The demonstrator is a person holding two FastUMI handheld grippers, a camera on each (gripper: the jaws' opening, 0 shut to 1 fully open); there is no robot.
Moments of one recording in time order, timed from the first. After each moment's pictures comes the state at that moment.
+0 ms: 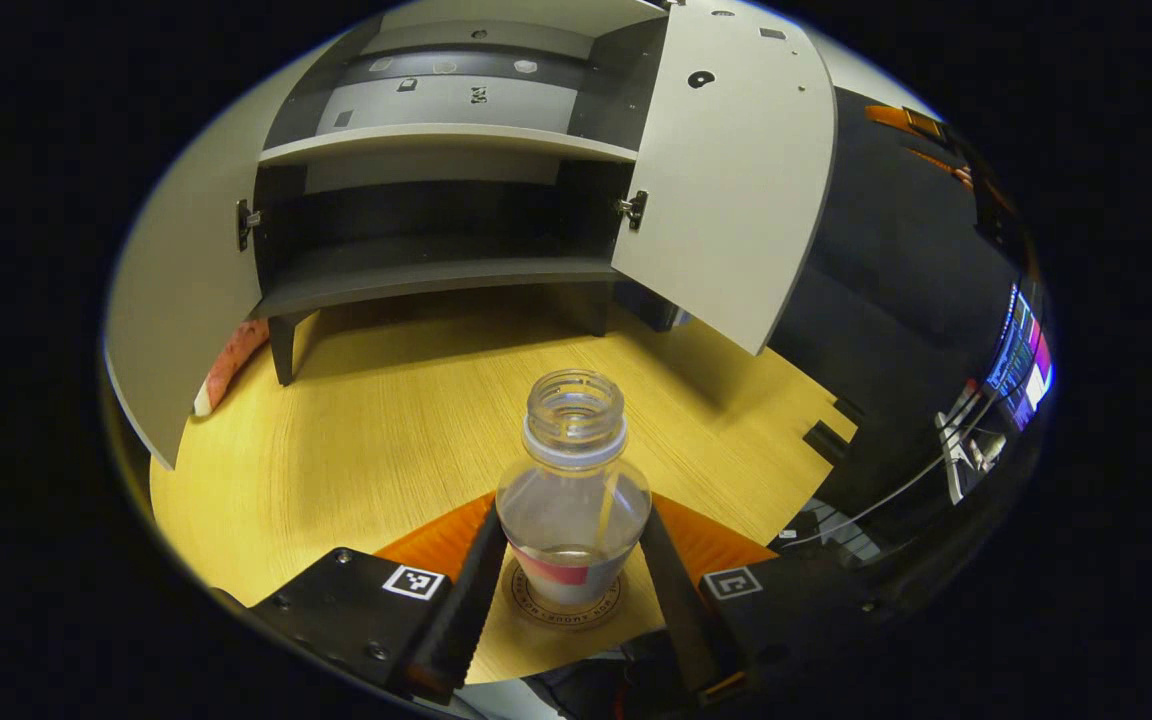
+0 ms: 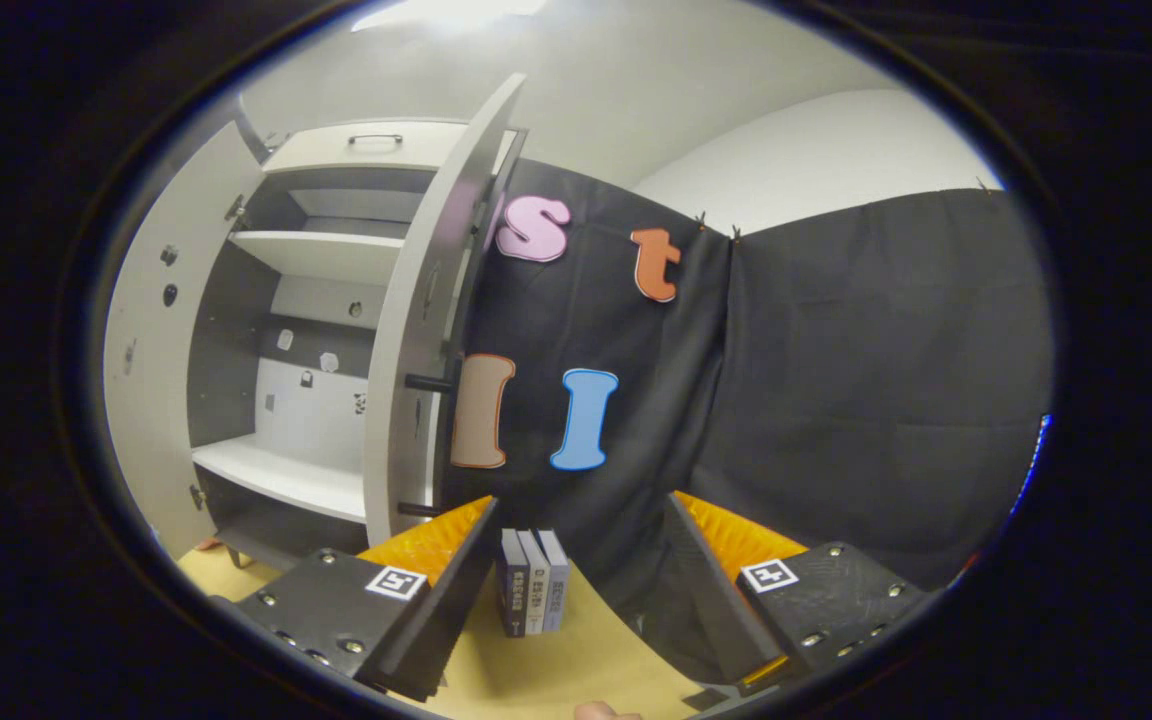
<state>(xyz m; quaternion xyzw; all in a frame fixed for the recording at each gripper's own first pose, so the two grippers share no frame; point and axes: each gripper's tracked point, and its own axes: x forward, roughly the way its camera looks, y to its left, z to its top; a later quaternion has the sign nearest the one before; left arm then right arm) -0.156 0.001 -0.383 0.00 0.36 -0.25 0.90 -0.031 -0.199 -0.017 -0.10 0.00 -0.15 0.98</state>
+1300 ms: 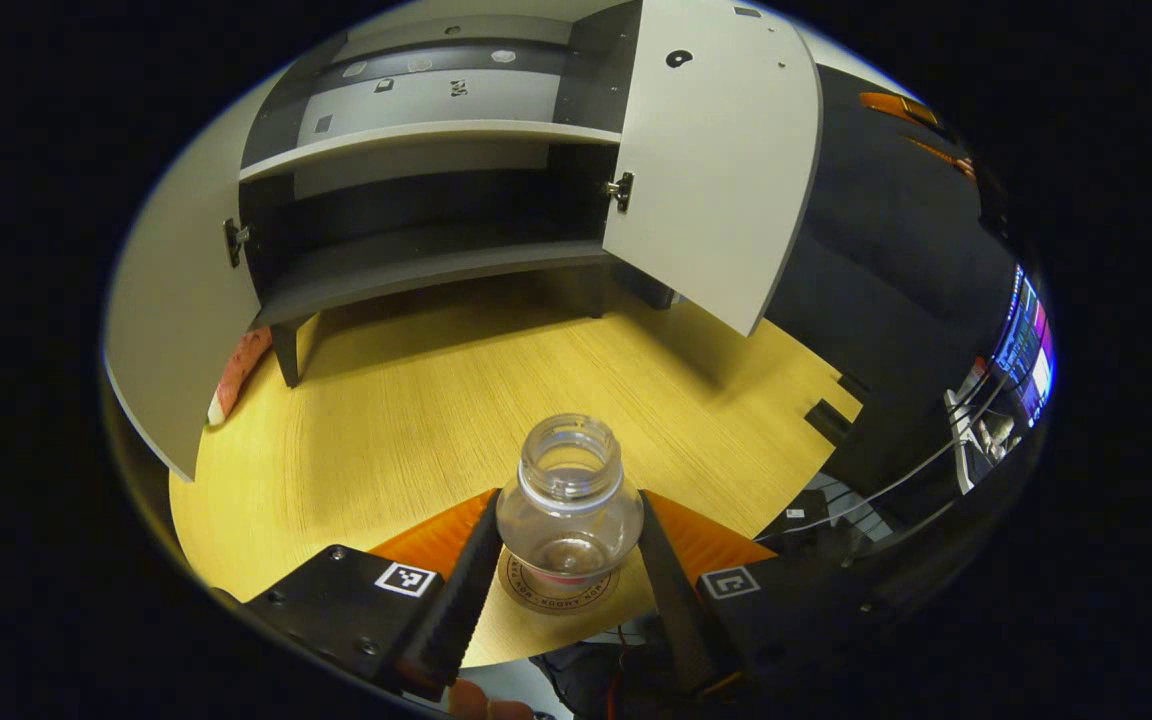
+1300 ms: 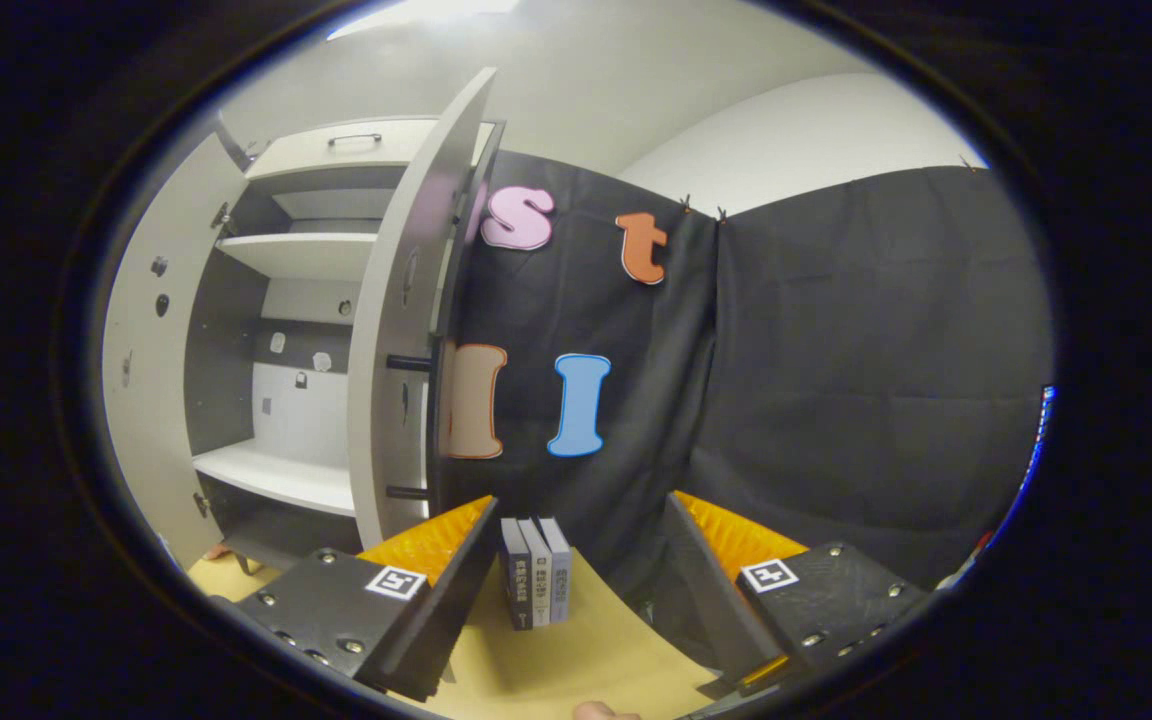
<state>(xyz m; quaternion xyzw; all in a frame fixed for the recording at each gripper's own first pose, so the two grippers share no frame) -0.164 -0.009 -0.370 0.04 0.38 -0.24 0.89 -0.036 -0.211 -0.035 -0.07 0.01 -0.16 0.98</state>
